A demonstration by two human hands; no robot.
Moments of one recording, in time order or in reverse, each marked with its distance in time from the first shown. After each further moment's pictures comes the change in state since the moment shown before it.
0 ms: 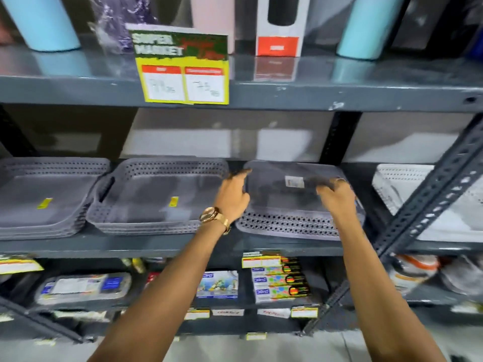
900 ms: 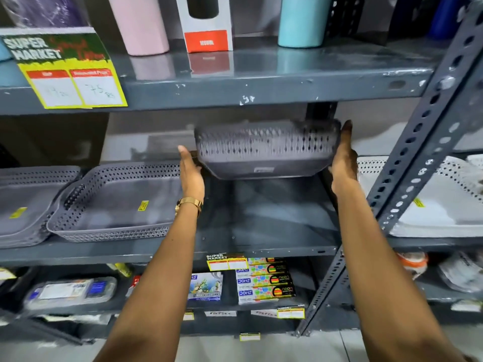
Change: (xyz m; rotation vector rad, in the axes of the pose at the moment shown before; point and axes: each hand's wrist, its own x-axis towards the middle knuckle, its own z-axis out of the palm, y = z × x) left_hand 0.060 0.012 0.045 -0.931 0.421 -0.395; right_hand 0.099 0.010 -0.070 0.551 0.116 0.311
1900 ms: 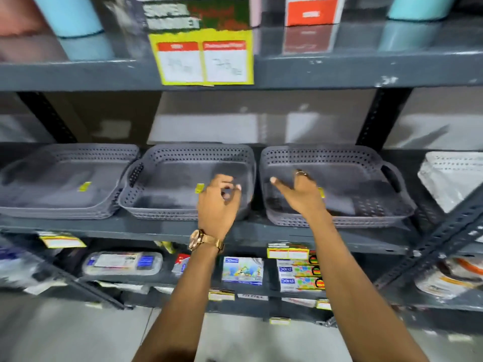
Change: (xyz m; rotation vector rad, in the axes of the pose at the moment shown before) left_hand -0.053 0.013 -0.138 0.762 -0.050 0.369; right_hand -0.130 0.091 0.143 -0.852 -0.412 -0.417
